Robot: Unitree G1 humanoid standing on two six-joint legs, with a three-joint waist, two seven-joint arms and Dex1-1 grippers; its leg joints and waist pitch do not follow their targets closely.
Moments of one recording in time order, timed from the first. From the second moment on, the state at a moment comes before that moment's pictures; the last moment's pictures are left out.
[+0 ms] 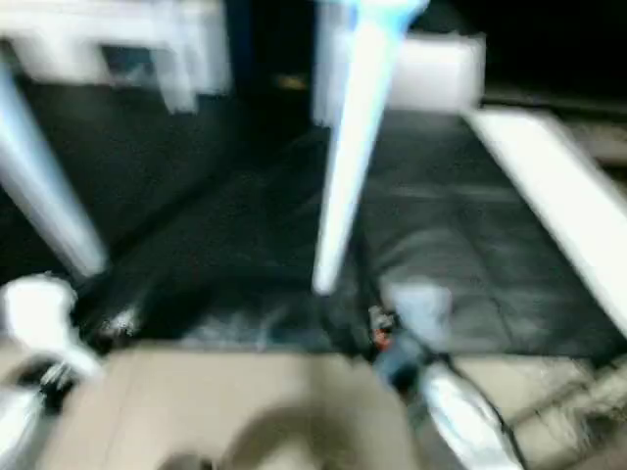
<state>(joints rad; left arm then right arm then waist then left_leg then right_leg) 0.33 0.15 0.15 -0.40 -0.22 0.27 -0.45 0.23 -0.22 0.13 -0.41 0.35 0.34 0.37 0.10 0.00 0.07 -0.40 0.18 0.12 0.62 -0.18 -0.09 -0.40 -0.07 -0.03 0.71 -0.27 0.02</state>
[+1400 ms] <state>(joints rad) -0.10 0.15 0.04 0.91 -0.06 0.33 -0.28 -0.18 -0.06 0.18 1.09 0.14 0.27 0.16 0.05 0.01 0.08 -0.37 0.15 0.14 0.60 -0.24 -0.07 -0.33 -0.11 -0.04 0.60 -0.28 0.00</state>
